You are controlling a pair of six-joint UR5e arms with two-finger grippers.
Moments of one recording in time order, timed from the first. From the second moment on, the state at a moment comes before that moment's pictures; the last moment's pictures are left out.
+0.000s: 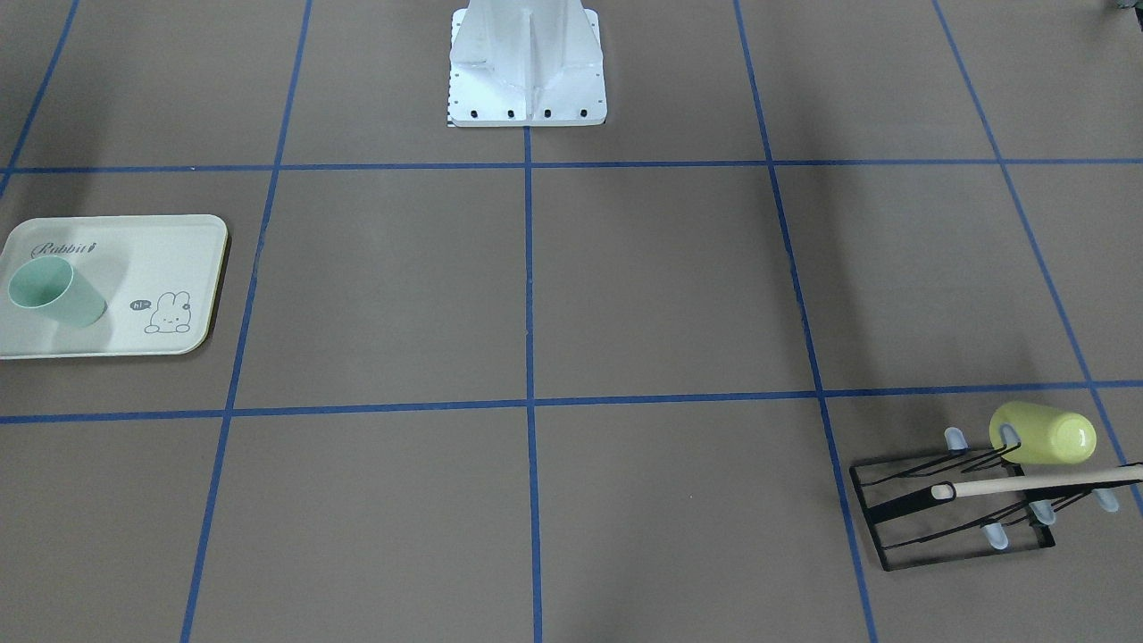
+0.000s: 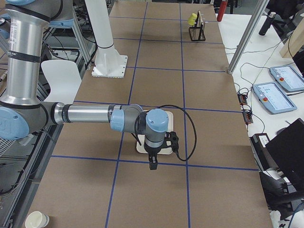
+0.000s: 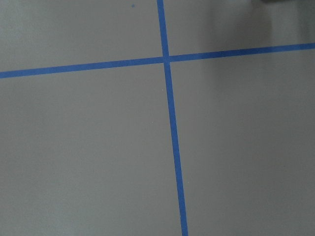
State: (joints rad) left arm -1.62 -1.43 -1.75 -1.53 -2.42 0.15; right arm 1.58 -1.76 1.80 -1.71 2.27 -0.23
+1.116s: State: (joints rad) left arm -1.62 -1.40 -1.76 -1.53 -2.41 0.15; right arm 1.58 -1.75 1.81 -1.64 2.27 -0.23
